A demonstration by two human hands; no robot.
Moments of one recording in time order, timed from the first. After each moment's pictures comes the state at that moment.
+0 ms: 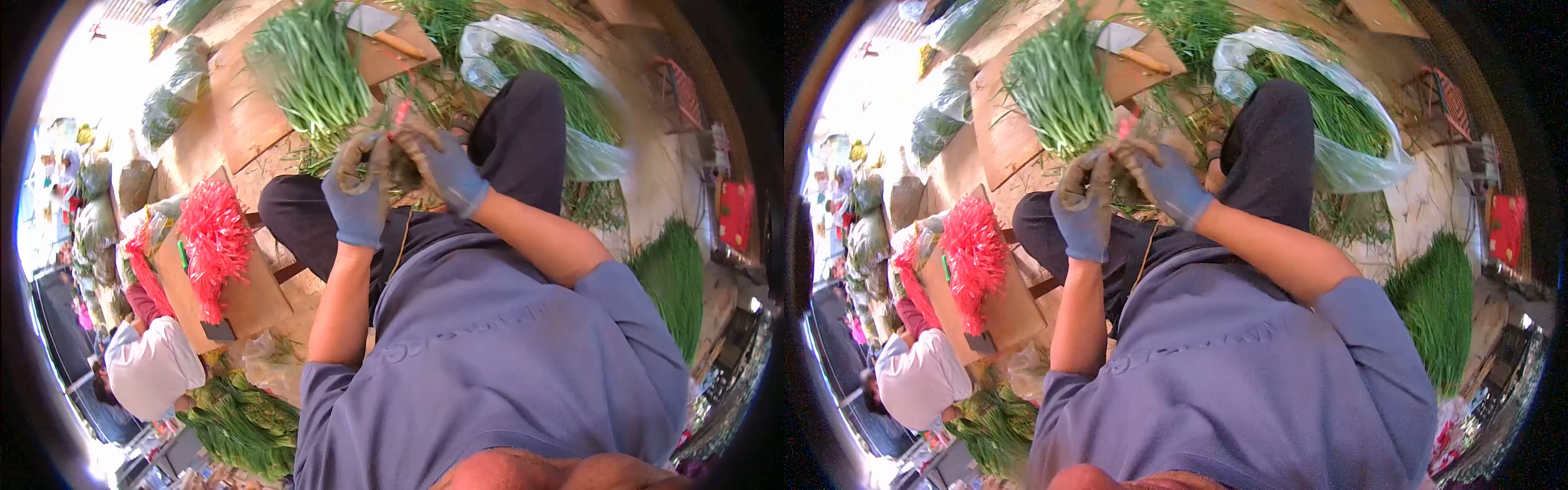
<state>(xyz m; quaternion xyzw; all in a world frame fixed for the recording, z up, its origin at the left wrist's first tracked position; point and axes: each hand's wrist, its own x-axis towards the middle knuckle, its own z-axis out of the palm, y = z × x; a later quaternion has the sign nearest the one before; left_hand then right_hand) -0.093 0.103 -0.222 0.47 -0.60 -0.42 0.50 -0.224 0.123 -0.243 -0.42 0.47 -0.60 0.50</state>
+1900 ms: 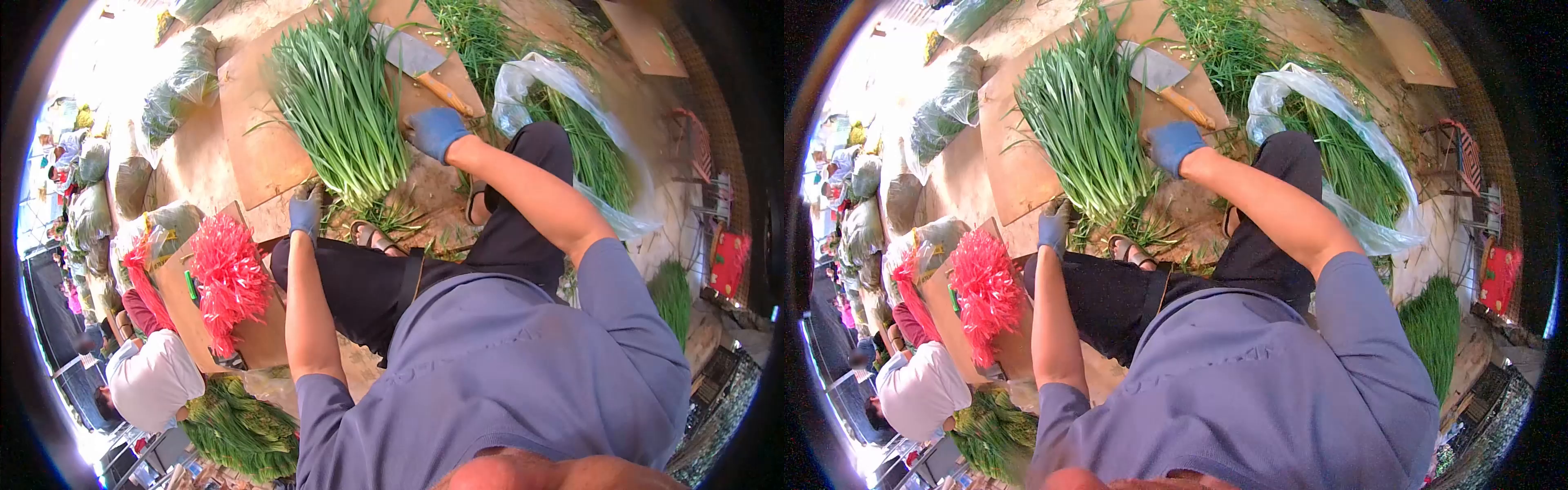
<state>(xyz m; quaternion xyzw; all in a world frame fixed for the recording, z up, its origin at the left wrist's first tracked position) 0.089 -0.076 -0.401 0.69 -0.43 -0.51 0.29 -0.246 -0.112 -0.341 -0.77 0.61 -0.04 0.19</state>
